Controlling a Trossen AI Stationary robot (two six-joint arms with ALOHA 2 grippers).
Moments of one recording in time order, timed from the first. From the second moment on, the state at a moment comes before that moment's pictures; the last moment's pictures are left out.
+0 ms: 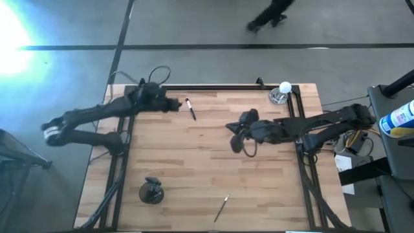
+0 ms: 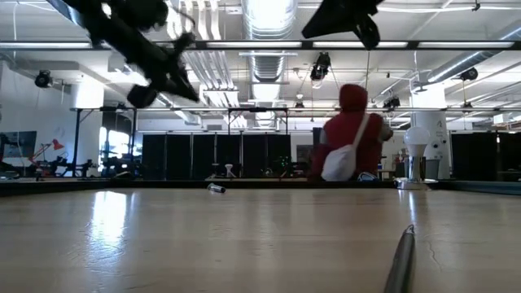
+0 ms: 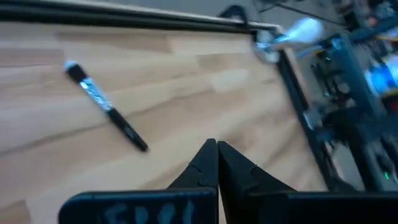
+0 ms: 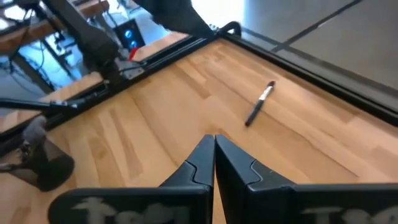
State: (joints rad) left arm 0.49 1.05 0.76 -0.24 0.05 -0.85; right arm 0.17 1.30 1.04 -0.25 0.54 0.57
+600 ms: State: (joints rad) left arm 0.63 1.74 1.12 -0.35 -0.06 -0.96; right arm 0.17 1.05 0.85 -0.25 0.61 0.57
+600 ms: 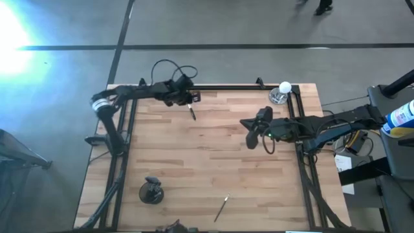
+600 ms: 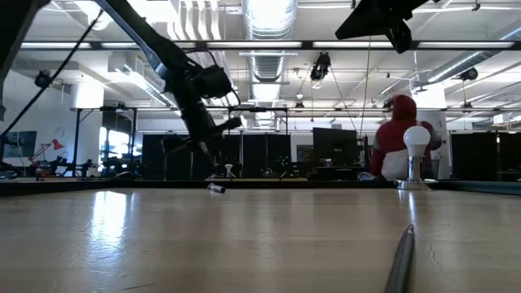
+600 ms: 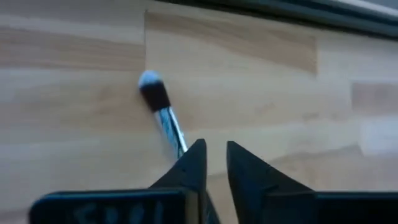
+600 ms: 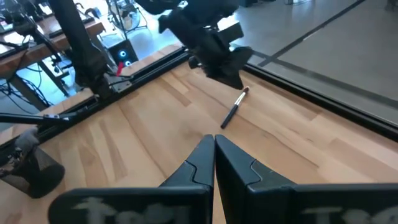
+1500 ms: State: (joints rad) left arm 0.66 2.04 1.41 -0.62 -0.24 -1.03; right arm 0.20 1.04 0.84 -0.25 0.59 0.55
